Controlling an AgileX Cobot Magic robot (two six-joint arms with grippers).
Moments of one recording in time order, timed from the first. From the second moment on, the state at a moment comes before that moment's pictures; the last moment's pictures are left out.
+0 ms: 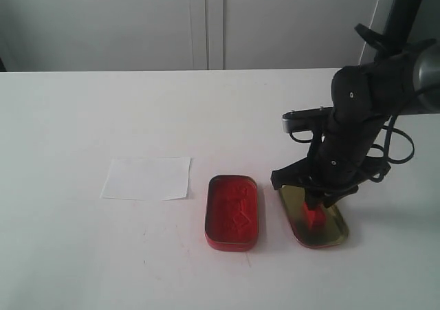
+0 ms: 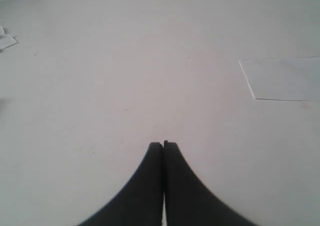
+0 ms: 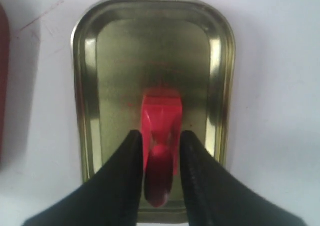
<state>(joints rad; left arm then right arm) 0.00 0.00 0.02 -0.13 0.39 0.13 0.36 1.85 -1.11 0.01 0.77 0.16</state>
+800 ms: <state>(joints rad) 0.00 0.00 0.02 -0.13 0.39 0.13 0.36 1.86 -1.11 0.01 0.77 0.18</state>
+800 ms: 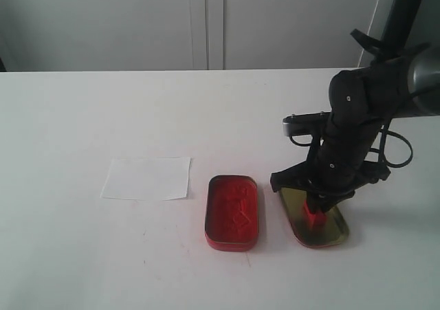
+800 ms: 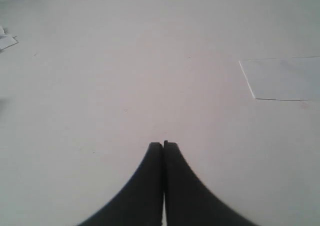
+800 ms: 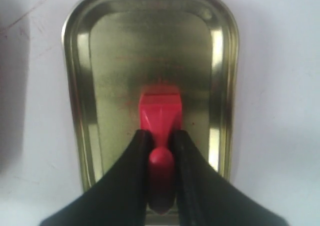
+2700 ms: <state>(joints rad) 0.00 0.00 0.02 -0.13 0.39 0.13 0.65 1.88 -1.43 0.07 0.93 0.29</state>
